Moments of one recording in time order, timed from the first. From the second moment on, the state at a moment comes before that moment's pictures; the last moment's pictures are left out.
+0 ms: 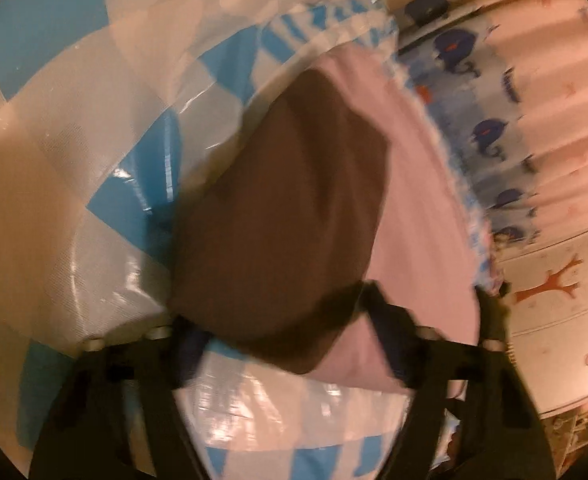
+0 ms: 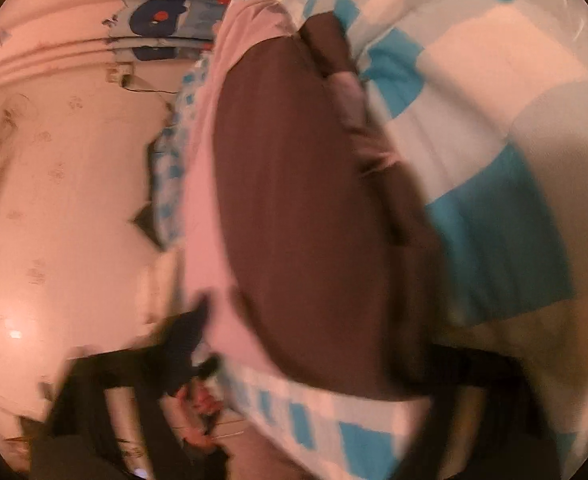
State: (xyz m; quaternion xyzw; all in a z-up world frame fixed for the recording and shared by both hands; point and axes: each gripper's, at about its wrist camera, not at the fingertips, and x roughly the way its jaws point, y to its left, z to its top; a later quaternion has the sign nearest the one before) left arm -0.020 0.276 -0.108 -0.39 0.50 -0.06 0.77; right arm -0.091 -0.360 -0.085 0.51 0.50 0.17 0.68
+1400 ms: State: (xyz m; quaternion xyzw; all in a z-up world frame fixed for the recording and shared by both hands) left arm -0.189 0.205 -0.049 -0.20 0.48 -0.01 0.85; right arm -0.272 -0.388 -0.053 0.44 0.47 0.16 0.75
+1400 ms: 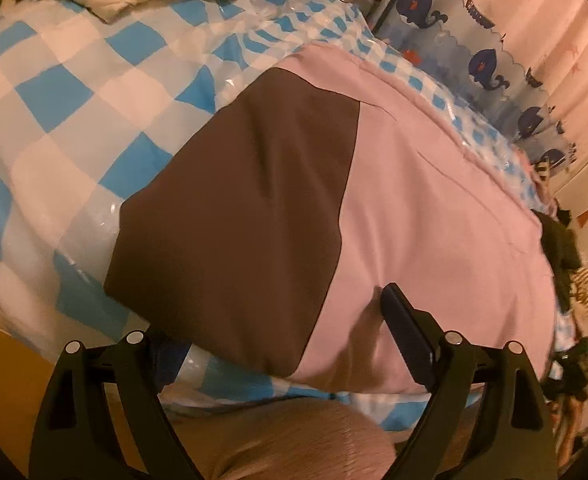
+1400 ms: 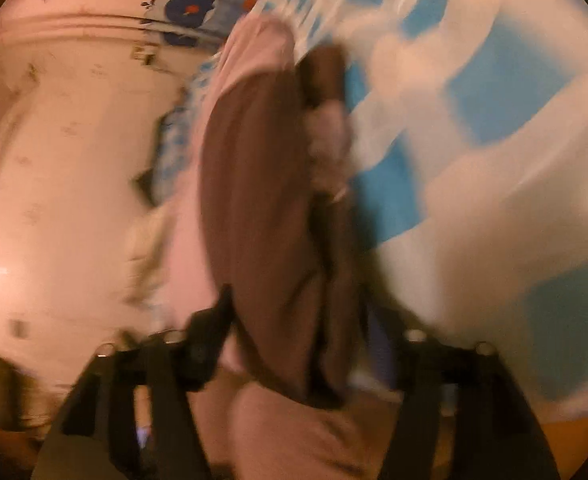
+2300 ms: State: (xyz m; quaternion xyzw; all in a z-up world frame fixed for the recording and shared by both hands) left arm -0.189 0.176 -0.038 -0.10 0.46 0.03 0.88; right arm 0.025 -0.175 -0.034 0.08 0.51 0.05 0.86
